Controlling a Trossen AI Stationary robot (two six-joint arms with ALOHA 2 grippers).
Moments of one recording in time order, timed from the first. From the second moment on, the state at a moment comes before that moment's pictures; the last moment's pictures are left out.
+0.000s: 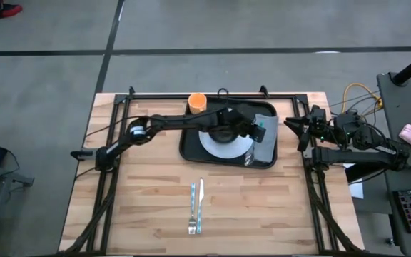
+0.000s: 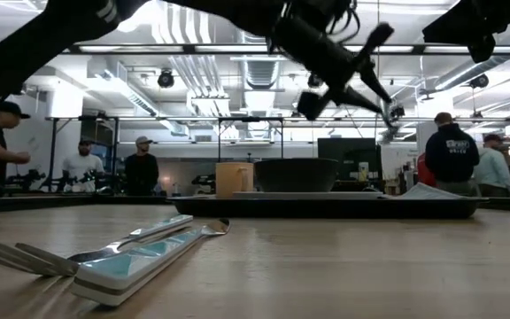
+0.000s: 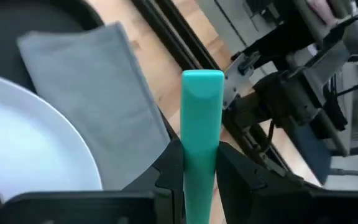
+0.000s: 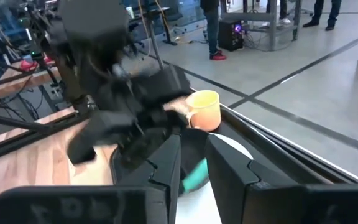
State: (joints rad) left arm 0.15 2.31 2.17 -0.39 0.00 -0.82; right arm -0.12 0.27 0.63 -0.57 0.32 0.31
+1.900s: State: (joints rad) left arm 0.16 2.32 2.13 0.11 -0.13 -0.68; right arm -0.12 0.51 0.48 -0.38 0.49 0.52
